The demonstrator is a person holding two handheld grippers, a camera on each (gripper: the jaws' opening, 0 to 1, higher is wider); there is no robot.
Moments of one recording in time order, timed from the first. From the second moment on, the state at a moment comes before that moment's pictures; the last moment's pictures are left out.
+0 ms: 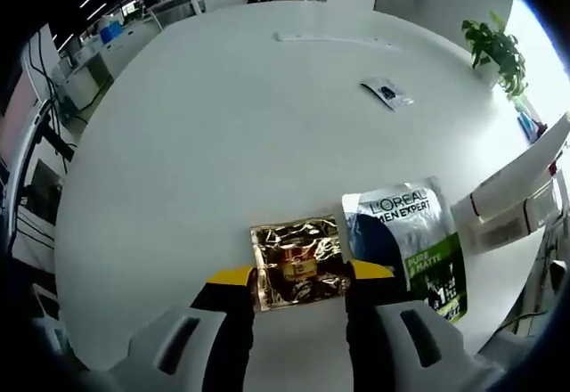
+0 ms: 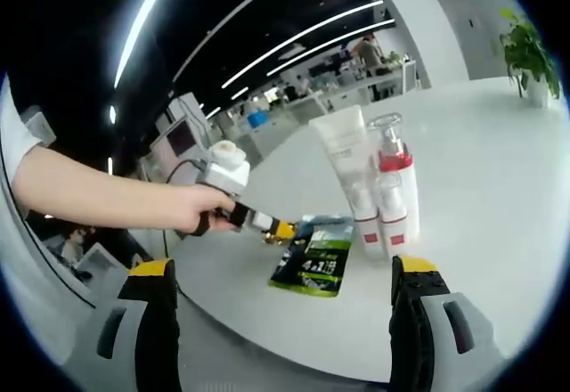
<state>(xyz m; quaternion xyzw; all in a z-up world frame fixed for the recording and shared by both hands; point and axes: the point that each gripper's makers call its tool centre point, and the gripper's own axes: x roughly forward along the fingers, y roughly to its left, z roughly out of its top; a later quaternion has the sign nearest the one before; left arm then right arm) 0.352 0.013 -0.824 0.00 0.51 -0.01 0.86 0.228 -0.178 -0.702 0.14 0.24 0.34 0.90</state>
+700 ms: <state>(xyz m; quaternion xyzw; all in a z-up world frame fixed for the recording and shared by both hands) 0.339 0.012 -0.811 -0.04 0.51 -0.02 0.86 0.227 -0.176 -0.702 0.13 0.24 0.34 0.90</state>
